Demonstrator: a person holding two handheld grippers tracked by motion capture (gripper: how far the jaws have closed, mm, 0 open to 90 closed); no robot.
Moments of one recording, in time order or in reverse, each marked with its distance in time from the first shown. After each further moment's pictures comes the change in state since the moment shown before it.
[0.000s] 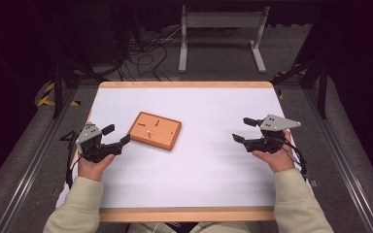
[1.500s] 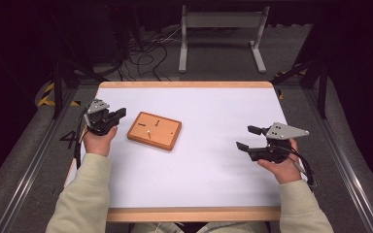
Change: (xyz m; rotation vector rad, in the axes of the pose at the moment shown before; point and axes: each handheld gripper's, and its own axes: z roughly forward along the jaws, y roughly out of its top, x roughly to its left) left arm 0.039 0.040 0.058 0.088 0.086 -0.026; right arm 0.021 -0.004 -0.025 0.017 -0.001 0.048
